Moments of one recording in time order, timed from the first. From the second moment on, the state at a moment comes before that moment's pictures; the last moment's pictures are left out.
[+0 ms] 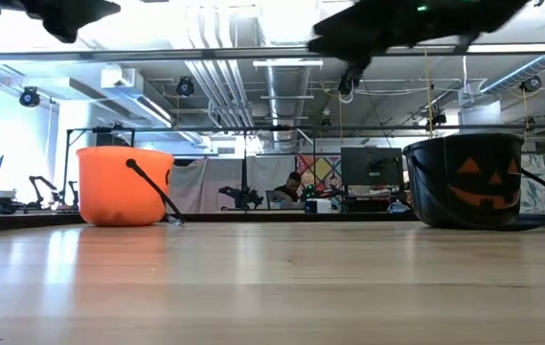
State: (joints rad) left arm -0.45 0.35 0.46 -0.07 -0.71 0.09; right arm -0.10 1.26 0.73 0.36 -0.18 -0.10
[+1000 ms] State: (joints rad) left arm -0.57 0.02 0.01 0.48 -0.92 0.35; right arm 0.12 0.36 0.01 0.89 -0.14 -0.29
